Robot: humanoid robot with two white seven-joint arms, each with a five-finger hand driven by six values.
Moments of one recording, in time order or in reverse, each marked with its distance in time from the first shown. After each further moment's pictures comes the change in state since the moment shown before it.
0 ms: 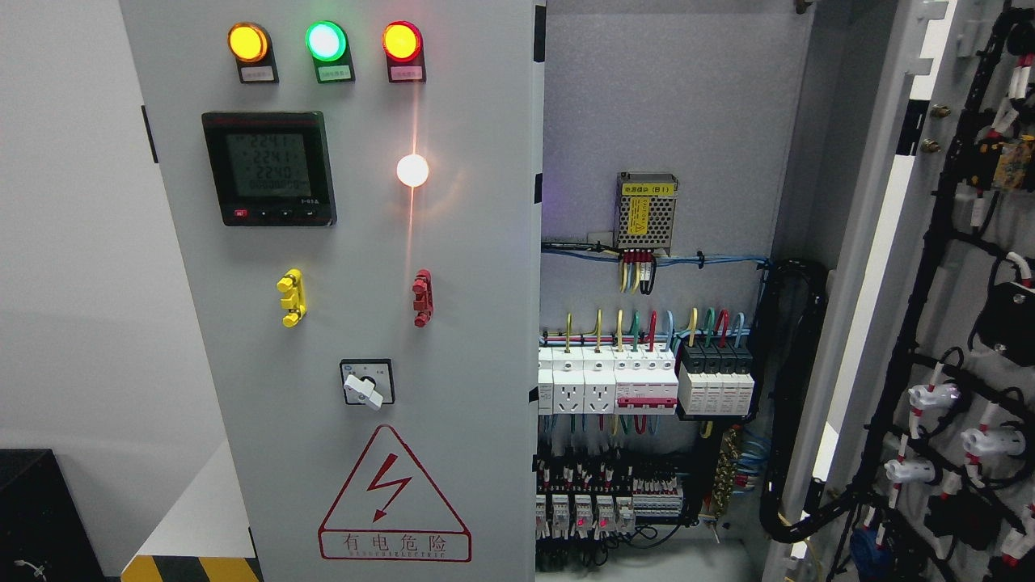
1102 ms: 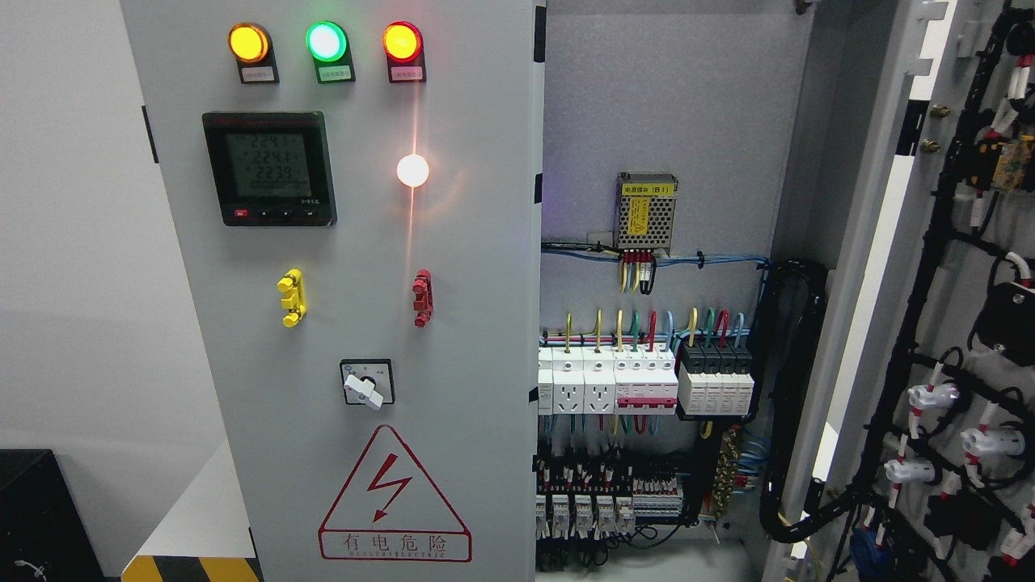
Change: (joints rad) left arm 0.048 -0.149 0.131 0.181 -0.405 -0.007 0.052; right arm 0.112 -0.142 0.140 -0.742 -0.013 -0.112 -0.006
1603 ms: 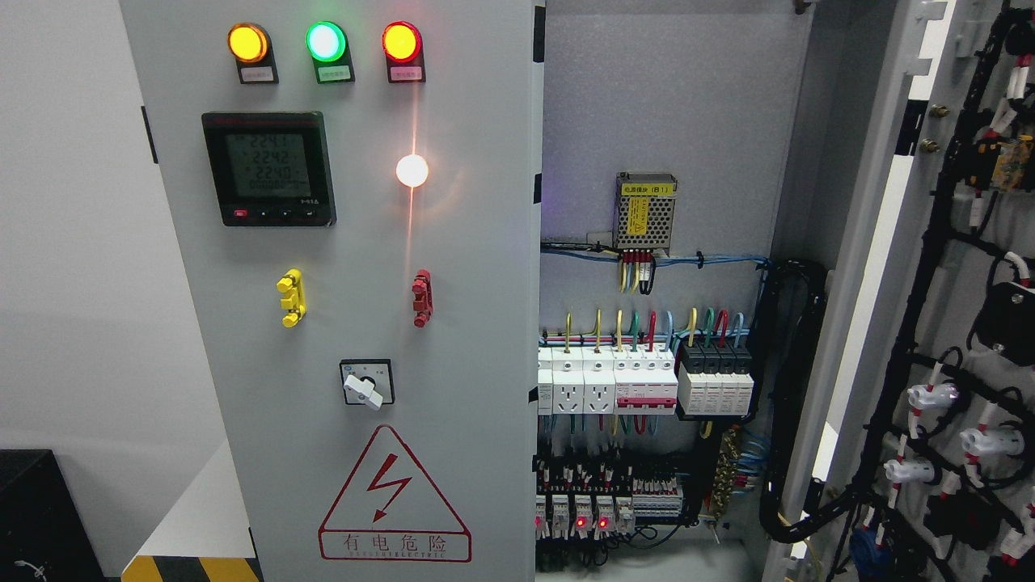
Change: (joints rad) left arm -0.007 -0.037 0.148 0.027 -0.180 -0.003 0.007; right arm -0.101 -0.023 0.008 -0.171 -0.044 -0.040 -0.009
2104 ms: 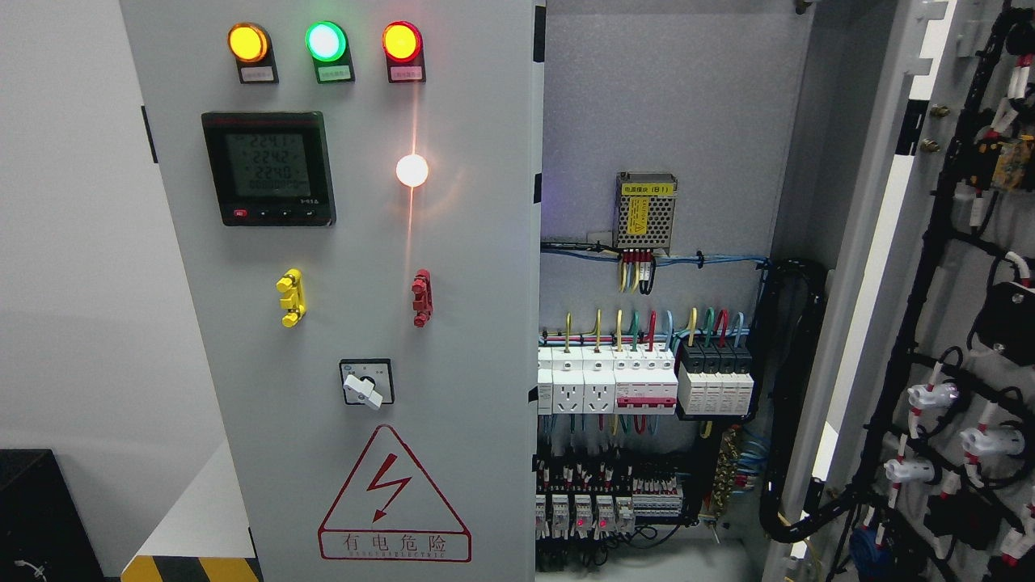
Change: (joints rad) left arm -0.001 -0.015 0.107 0.011 -0.115 0.005 -0.006; right arm -0.191 0.021 -0.006 -0.070 -0.011 0.032 0.000
